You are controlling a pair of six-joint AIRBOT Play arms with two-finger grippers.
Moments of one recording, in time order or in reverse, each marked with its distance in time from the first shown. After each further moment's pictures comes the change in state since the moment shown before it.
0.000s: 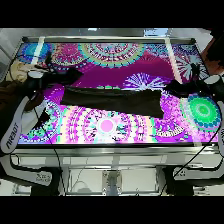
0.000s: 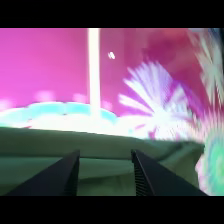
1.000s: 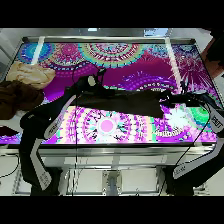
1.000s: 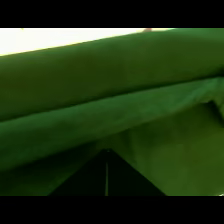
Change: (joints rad) left arm -0.386 -0.376 0.343 0.588 -0.149 -0.406; right arm -0.027 -0.353 -0.027 0.298 0.007 -0.189
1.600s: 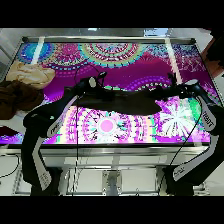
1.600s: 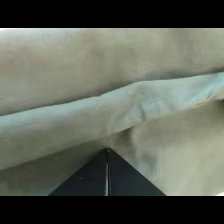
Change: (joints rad) left arm -0.005 -0.038 0.005 0.000 -0.077 -0.017; right arm 0.125 0.007 0.214 -0.001 0.208 -0.038
